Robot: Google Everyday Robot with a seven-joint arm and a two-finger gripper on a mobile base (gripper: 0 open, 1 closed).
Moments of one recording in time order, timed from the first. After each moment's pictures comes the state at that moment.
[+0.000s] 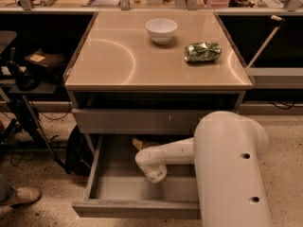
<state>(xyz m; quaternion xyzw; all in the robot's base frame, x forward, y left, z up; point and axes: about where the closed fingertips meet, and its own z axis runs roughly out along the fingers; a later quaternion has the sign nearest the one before) 0.704 -0.012 0.386 0.10 0.89 0.04 0.44</state>
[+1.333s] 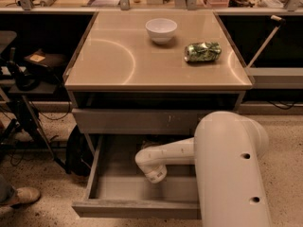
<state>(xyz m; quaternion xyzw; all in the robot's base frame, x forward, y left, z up) 0.704 -0.012 0.386 0.10 0.89 0.04 0.44</state>
